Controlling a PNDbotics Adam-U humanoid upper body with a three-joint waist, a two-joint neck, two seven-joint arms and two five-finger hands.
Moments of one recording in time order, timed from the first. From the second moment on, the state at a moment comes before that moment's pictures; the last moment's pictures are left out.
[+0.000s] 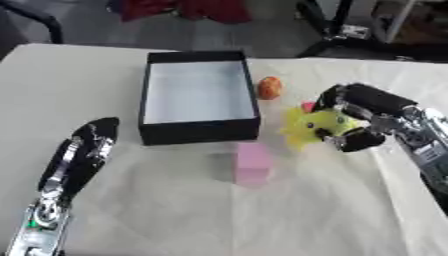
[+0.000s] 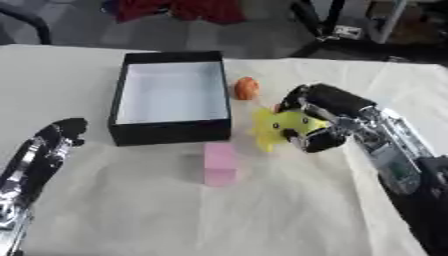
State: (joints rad) left arm -0.11 0.14 0.00 -1.67 -0.22 -0.05 -0.18; right arm -0.55 -0.54 0.26 -1.58 0.70 -0.27 0.39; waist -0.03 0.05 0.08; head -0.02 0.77
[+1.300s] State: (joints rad) left arm -0.17 0.09 -0.05 -1.66 -0.20 -0.06 -0.23; right arm -1.00 -0.15 0.16 -1.00 0.95 -0.08 0.29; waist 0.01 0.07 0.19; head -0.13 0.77
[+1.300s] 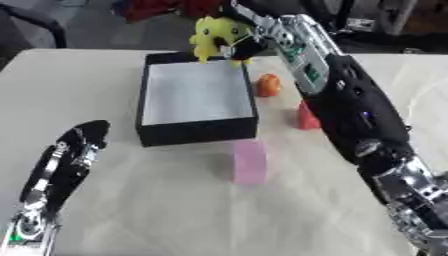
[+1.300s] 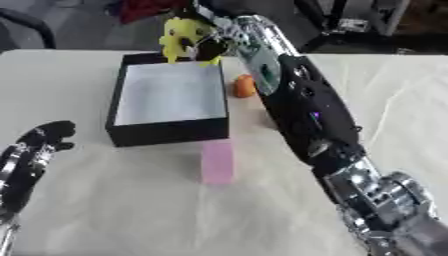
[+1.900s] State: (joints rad) left arm -0.17 0.09 -0.05 -1.66 -0.19 -0.07 -0.23; right arm -1.01 -0.11 0.13 -0.74 1.01 -0.17 0.07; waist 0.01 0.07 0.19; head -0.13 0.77
